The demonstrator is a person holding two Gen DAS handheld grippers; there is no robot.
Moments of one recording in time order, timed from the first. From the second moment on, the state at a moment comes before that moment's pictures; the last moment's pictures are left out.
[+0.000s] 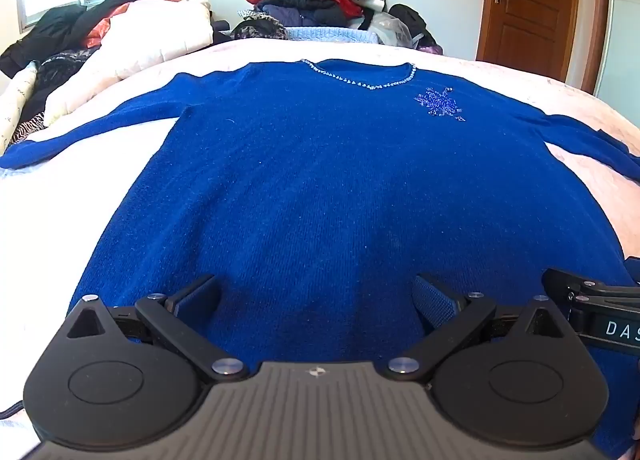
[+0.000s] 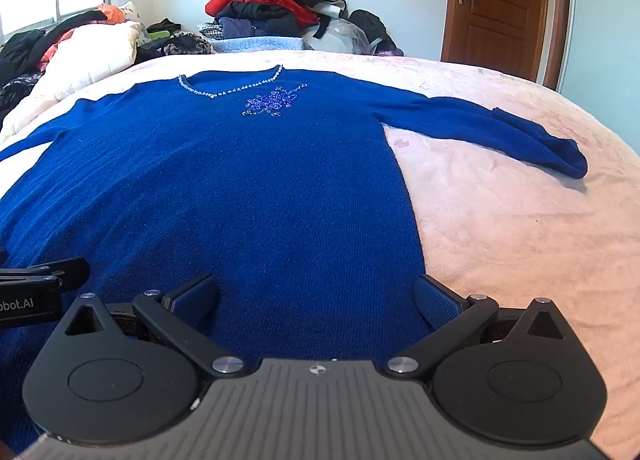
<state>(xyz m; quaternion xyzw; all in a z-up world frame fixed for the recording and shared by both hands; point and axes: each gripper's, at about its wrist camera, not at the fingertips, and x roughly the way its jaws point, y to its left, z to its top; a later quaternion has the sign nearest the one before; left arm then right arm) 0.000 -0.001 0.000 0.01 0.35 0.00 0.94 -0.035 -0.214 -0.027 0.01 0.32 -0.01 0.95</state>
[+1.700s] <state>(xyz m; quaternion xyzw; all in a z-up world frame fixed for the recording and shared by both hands) 0.002 -0.005 -0.001 0.00 0.34 0.00 0.94 -0.036 -0.214 -0.027 0.01 0.32 -0.01 0.95</state>
